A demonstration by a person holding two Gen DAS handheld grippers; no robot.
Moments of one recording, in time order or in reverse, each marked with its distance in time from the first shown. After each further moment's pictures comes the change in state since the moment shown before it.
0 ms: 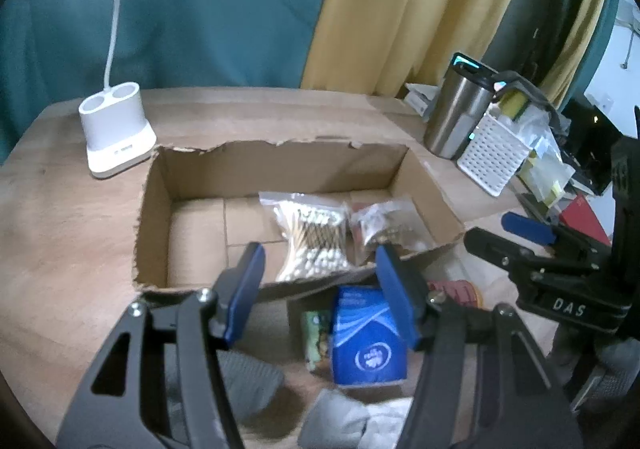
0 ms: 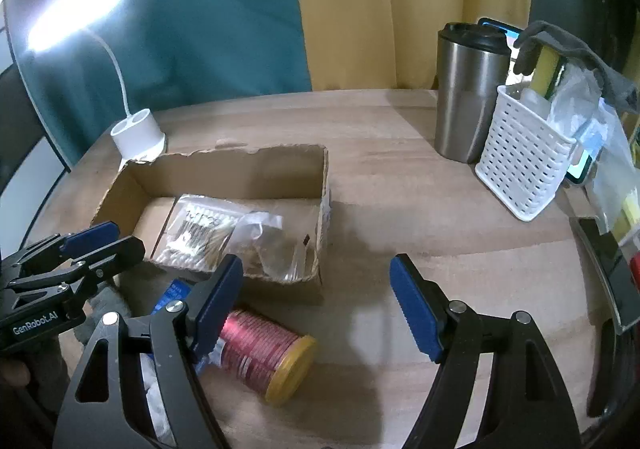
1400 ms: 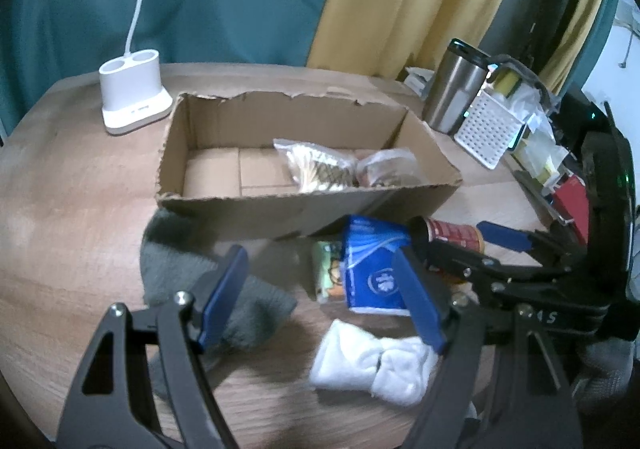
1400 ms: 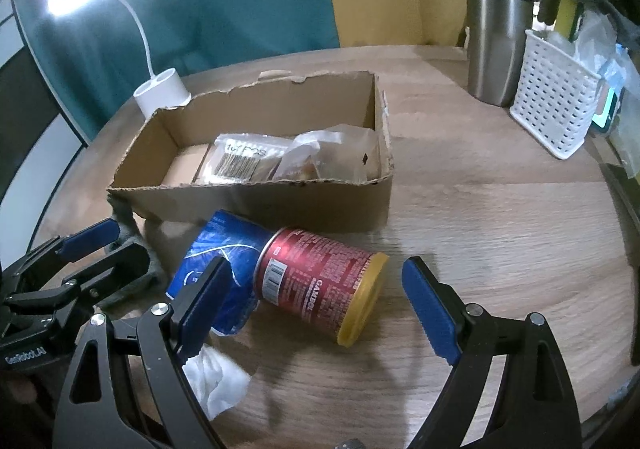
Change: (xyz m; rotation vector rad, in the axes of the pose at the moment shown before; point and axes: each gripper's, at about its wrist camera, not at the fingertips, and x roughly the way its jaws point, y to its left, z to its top) left arm -0.018 0.013 -0.044 -0.018 0.031 -0.010; right arm 0.014 0.031 -0.042 0.019 0.098 0.066
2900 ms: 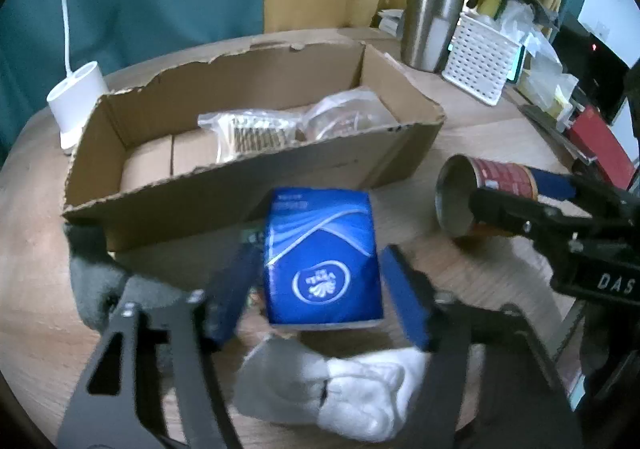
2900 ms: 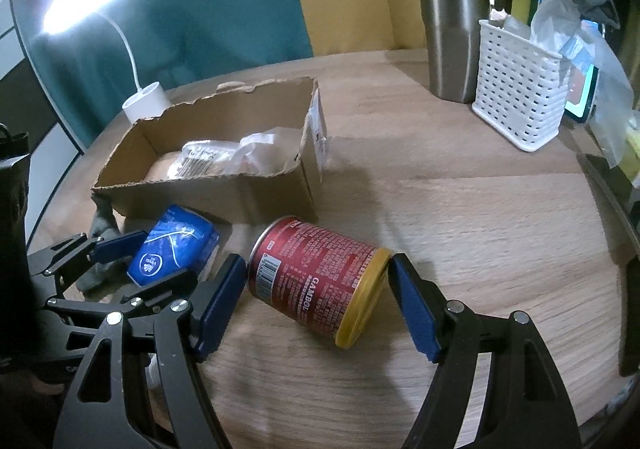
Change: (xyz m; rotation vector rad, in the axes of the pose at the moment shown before) left arm 0.051 -0.059 -0.010 0.177 0.115 0.063; right arm -0.019 -0.056 -0.014 0.010 -0.052 0.012
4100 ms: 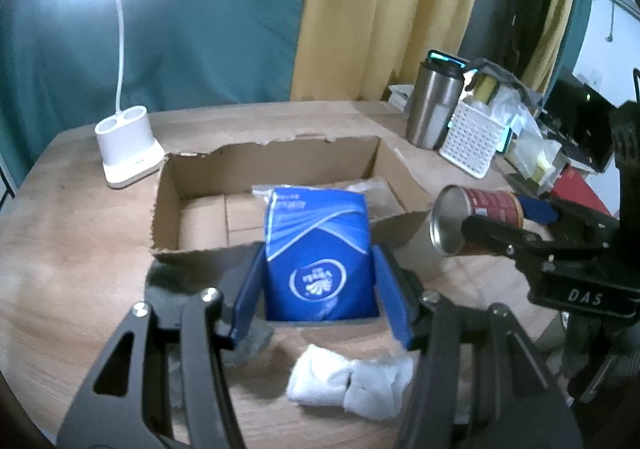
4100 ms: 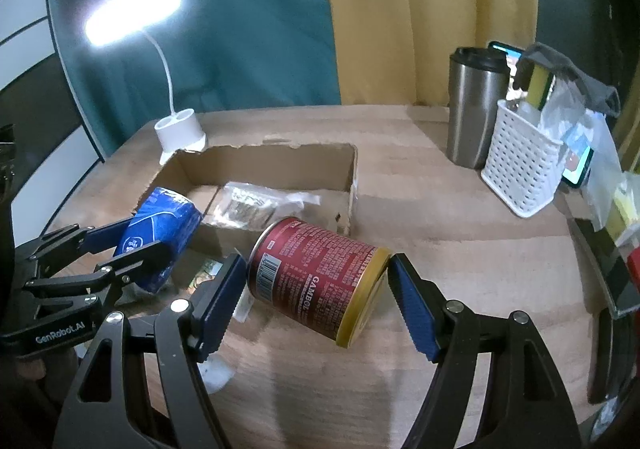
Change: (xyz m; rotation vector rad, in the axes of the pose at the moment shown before) left arm -0.073 0.036 0.012 -0.078 -0.198 -0.024; right arm -0.042 0.037 0.026 -0.108 -0.118 0.005
